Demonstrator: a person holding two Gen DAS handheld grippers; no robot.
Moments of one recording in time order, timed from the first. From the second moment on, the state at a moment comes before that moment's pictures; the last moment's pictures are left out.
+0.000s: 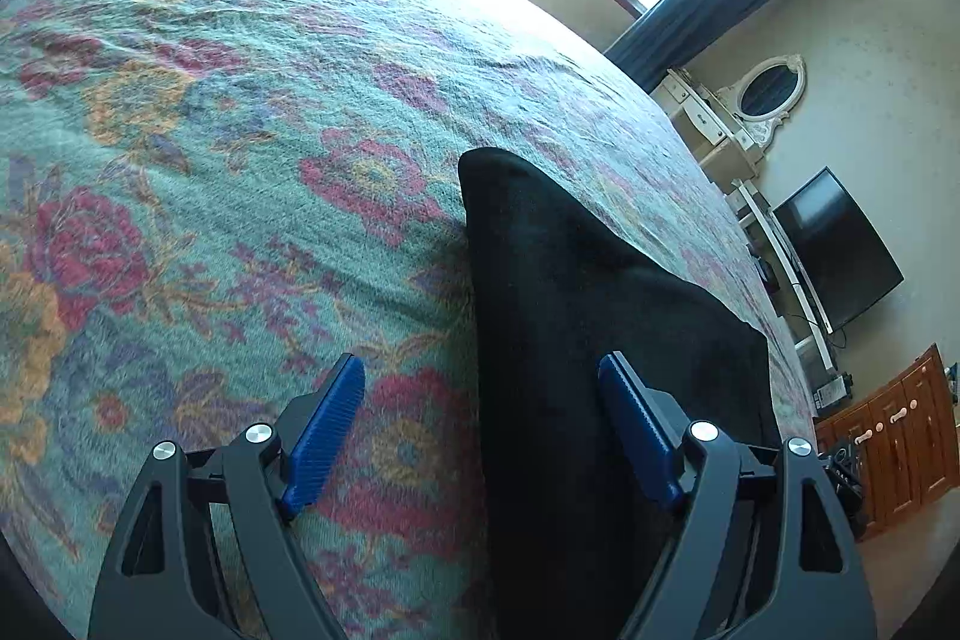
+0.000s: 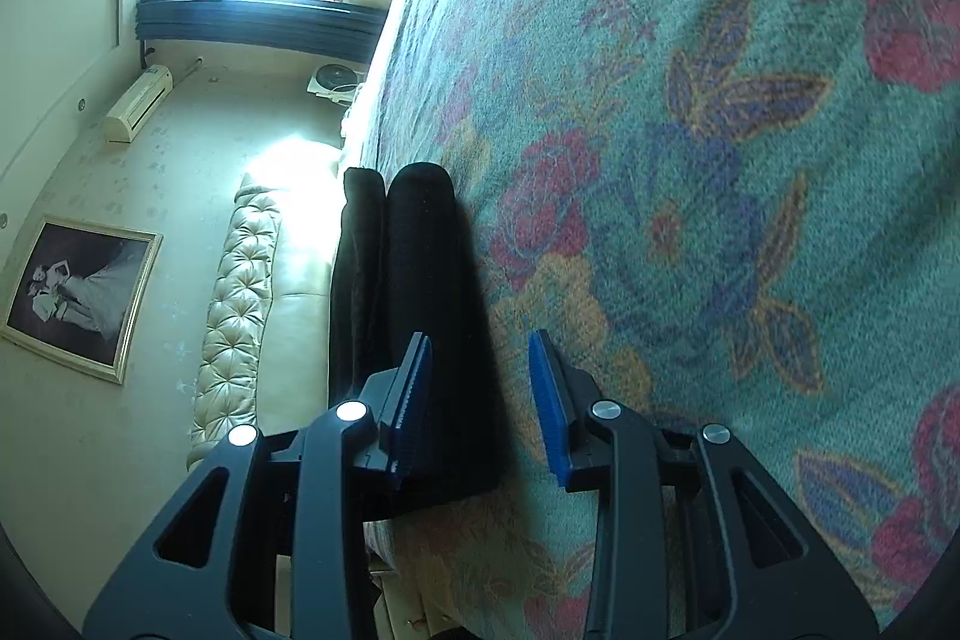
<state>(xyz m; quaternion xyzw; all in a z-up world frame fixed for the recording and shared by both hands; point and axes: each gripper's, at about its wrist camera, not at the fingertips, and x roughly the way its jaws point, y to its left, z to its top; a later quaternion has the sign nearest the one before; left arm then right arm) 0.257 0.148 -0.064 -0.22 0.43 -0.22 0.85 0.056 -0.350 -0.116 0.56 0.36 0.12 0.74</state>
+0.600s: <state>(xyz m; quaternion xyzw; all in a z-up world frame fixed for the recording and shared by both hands) 0.099 0.128 -0.034 -0.15 0.43 -0.19 0.87 -0.048 -0.296 -0.114 0.59 0.35 0.14 0.72</state>
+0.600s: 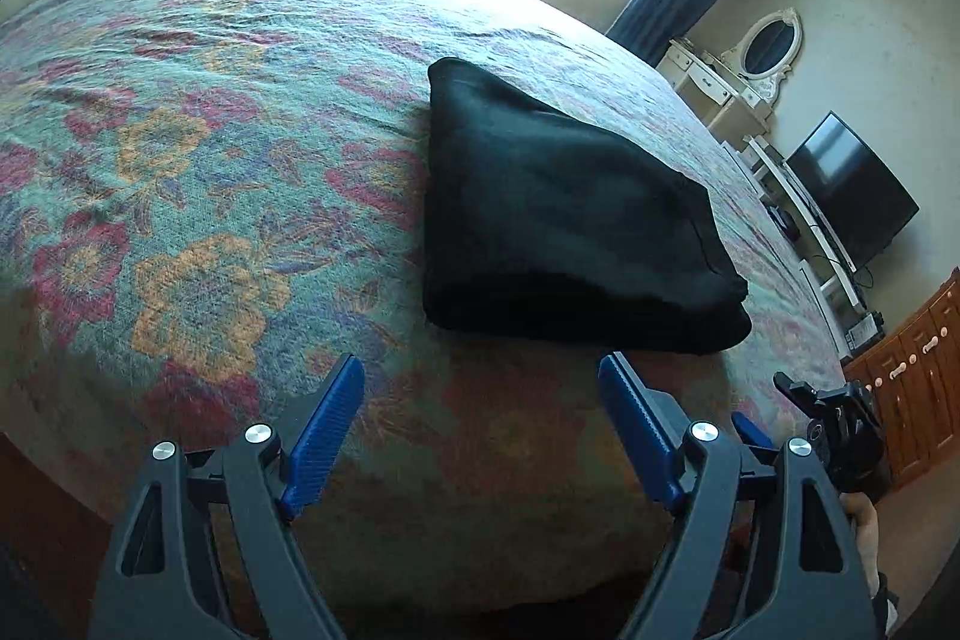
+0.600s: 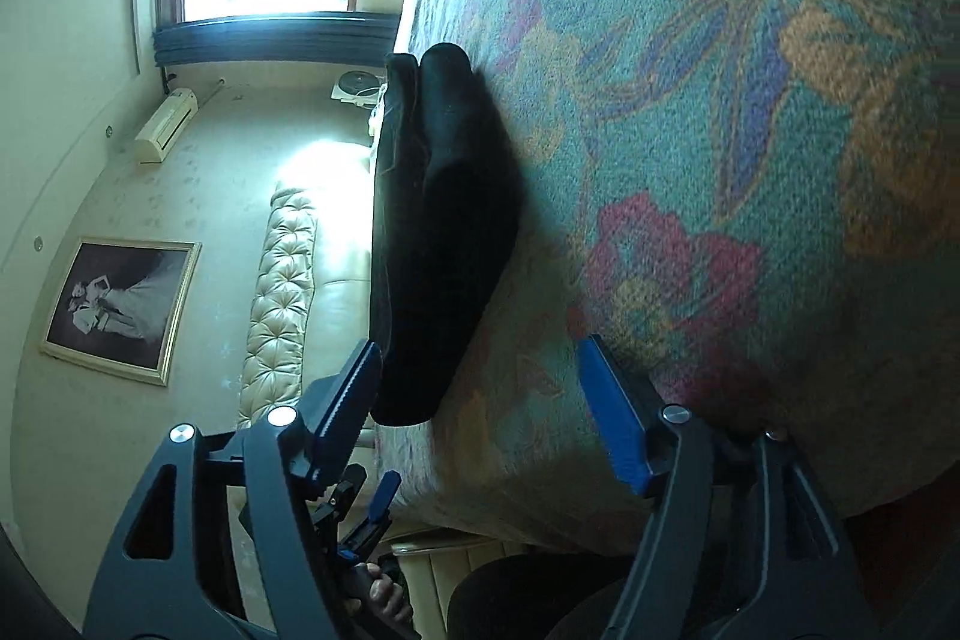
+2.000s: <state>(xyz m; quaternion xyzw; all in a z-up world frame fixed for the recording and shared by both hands) 0.035 0.062 -0.003 0.01 0.35 -0.12 0.93 -0.073 -0.148 0.006 0.07 0.36 -0.03 0.93</state>
